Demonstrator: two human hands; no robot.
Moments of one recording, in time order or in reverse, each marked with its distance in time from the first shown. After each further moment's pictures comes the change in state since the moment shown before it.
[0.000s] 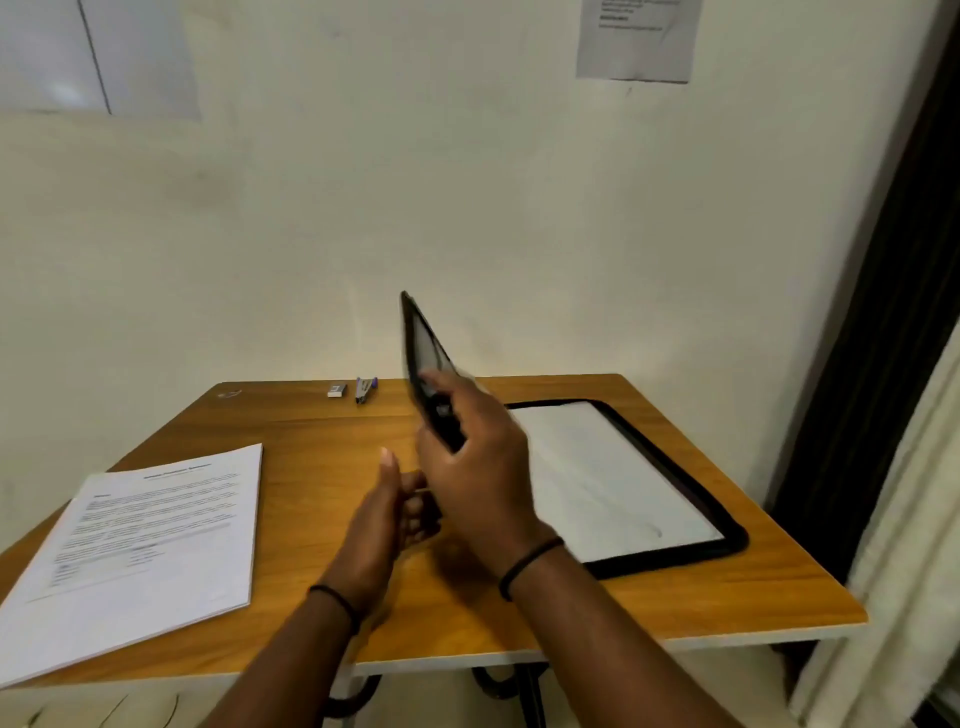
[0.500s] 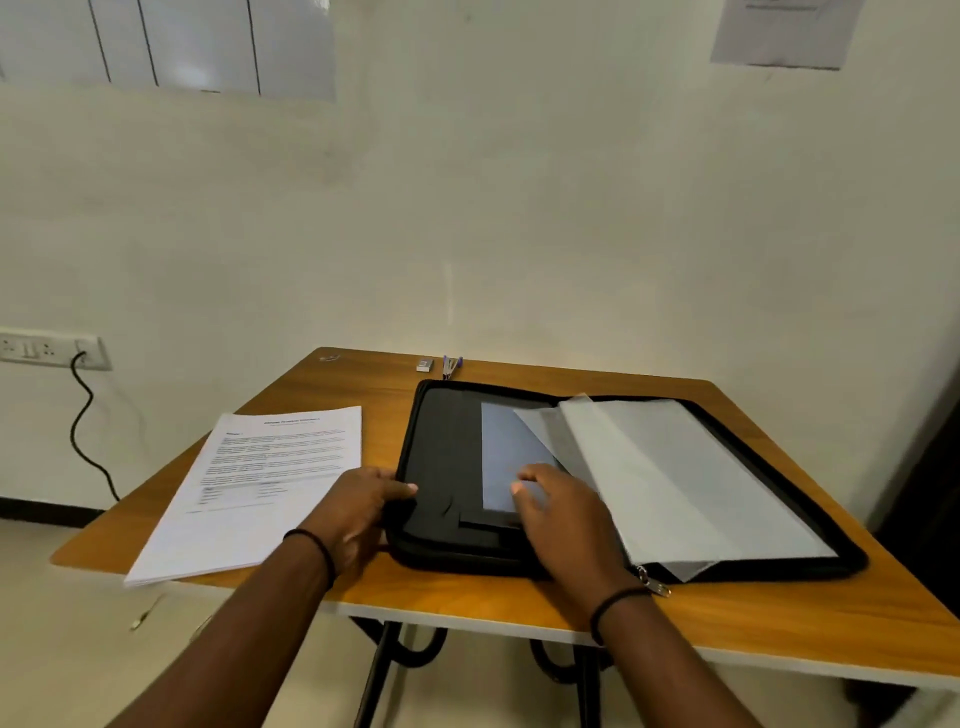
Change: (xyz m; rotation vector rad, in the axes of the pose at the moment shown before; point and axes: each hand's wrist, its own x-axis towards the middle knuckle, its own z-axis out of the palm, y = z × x) left_hand -0.021 0.017 -0.111 -0.003 0.307 -0.415; right_hand -0.059 0.058 0.034 -0.282 -0.383 0.257
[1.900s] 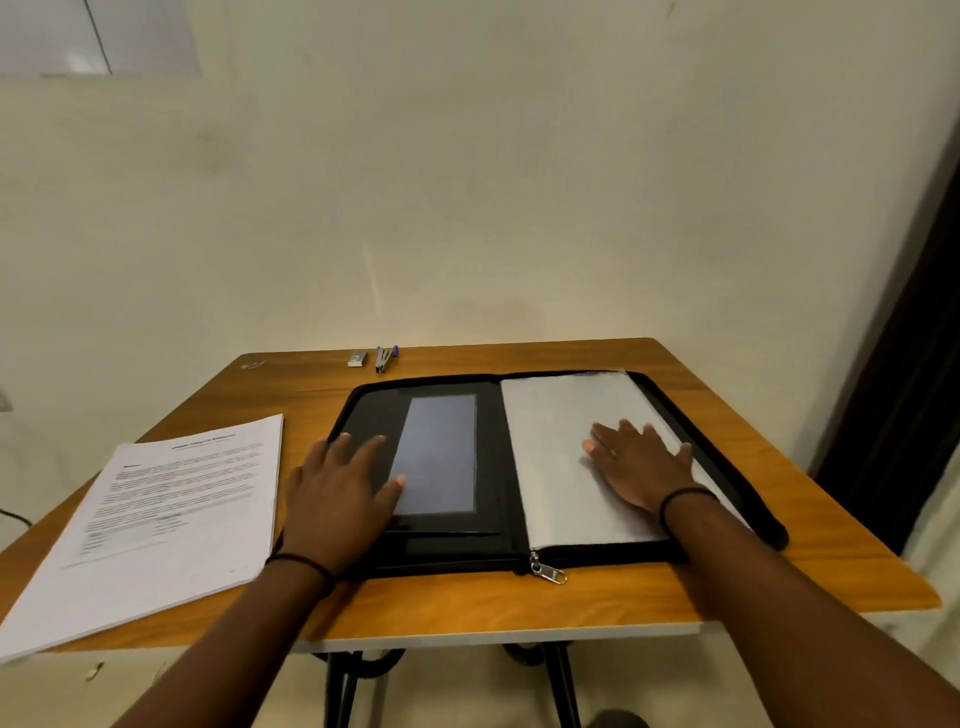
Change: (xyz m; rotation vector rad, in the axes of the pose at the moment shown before) left_hand 0.046 -0.017 0.058 1.401 0.297 0.548; right_hand 0.058 0.162 -0.083 -0.513 -0.360 0.396
